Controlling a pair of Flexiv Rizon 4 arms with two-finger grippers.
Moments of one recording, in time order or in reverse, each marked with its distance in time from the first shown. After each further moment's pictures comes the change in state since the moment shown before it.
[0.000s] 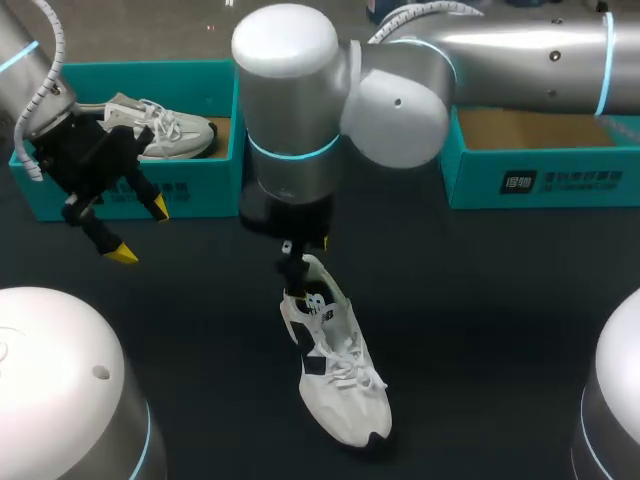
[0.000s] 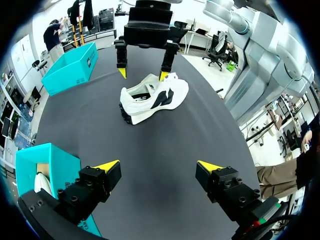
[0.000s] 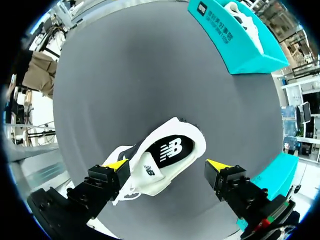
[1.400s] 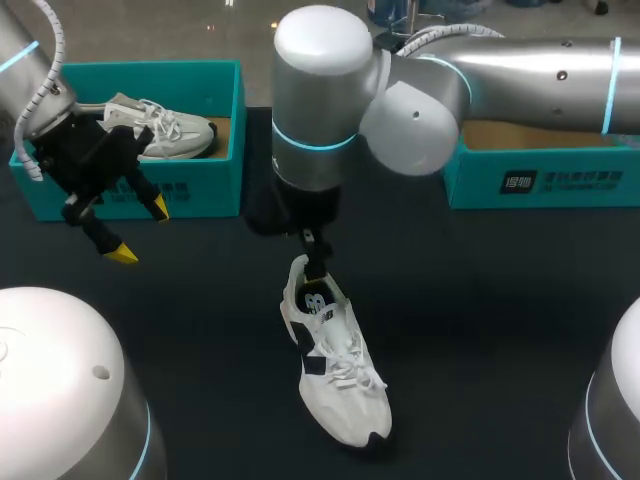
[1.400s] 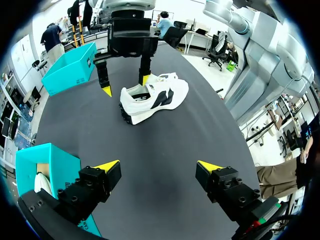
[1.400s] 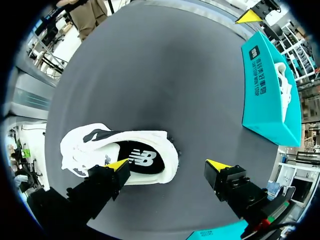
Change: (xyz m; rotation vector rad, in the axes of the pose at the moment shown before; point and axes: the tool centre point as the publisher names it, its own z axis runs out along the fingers) left arm 0.000 0.000 0.000 0.000 0.000 0.000; right arm -0.048 0.029 0.028 -0.119 -0.015 -0.570
